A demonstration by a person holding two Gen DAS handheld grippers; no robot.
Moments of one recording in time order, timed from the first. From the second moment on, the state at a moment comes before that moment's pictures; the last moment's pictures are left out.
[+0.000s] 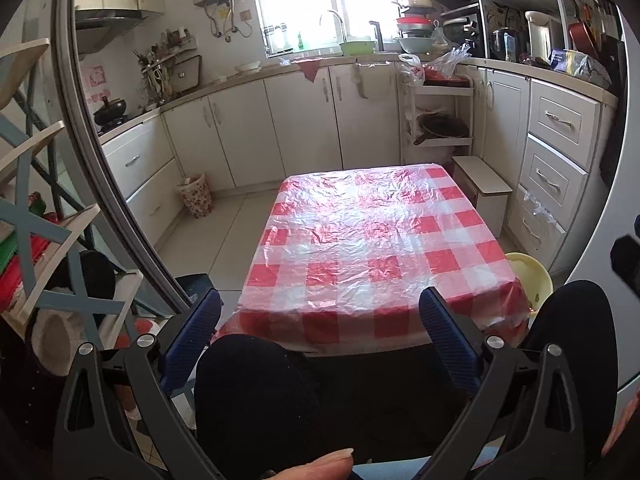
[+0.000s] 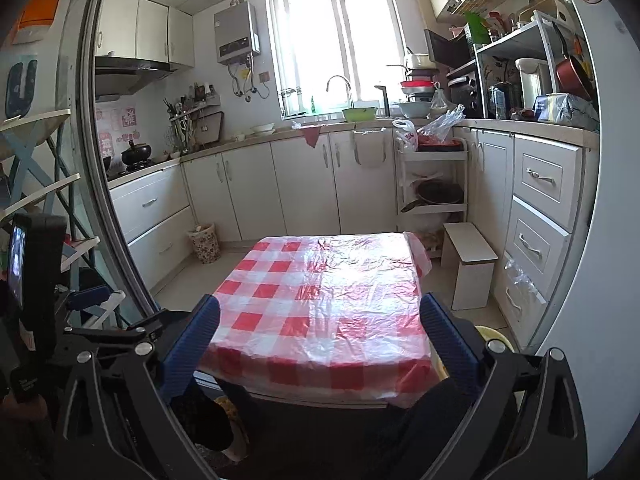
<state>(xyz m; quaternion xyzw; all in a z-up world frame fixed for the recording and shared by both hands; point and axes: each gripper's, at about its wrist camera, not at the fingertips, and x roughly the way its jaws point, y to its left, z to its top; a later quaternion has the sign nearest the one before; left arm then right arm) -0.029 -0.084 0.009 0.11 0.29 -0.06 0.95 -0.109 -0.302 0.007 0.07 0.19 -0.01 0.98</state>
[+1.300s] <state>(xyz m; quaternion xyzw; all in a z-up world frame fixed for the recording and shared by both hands) -0.062 -0.073 0.010 0.09 0.28 -0.08 0.95 -0.122 -0.279 -0.010 0.06 0.21 0.00 0.98</state>
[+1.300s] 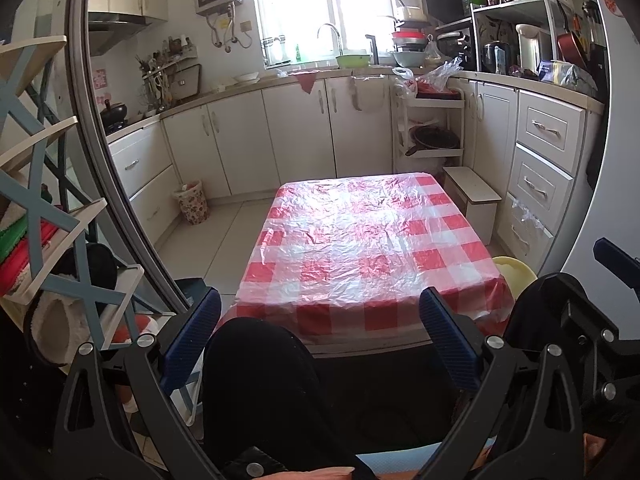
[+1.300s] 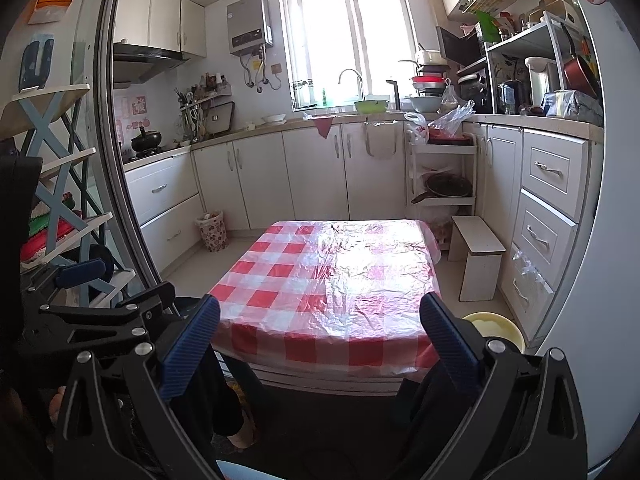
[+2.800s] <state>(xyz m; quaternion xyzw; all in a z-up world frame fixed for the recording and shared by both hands) -0.056 -0.046 0.002 0.06 0.28 -0.08 0.95 -0.107 -0.251 -0.018 0.03 0.23 0.01 0.97</state>
